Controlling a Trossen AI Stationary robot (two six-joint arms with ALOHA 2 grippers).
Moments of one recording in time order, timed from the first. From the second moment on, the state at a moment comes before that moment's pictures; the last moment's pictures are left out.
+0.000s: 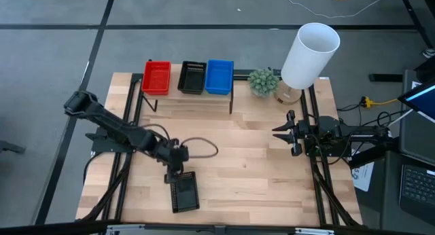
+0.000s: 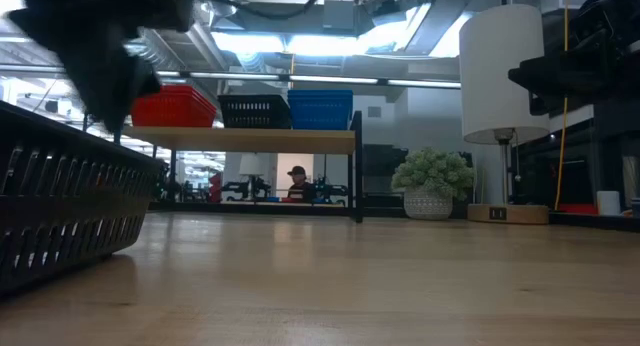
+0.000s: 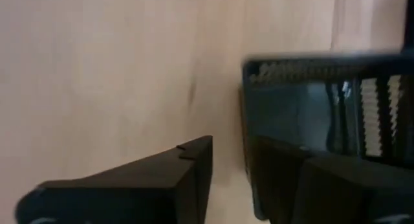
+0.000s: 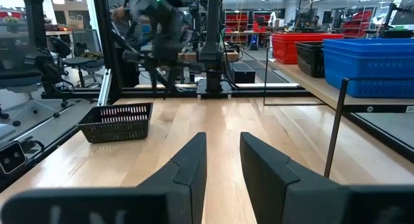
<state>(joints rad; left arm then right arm) -0.41 1.35 0.86 -0.52 -0.05 -0.58 0.02 0.01 0.01 0.02 -0.02 0.02</state>
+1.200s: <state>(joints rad) -0.29 1.41 1.07 -0.41 0.00 -0.53 0.02 0.01 0.01 0.02 -0.02 0.02</state>
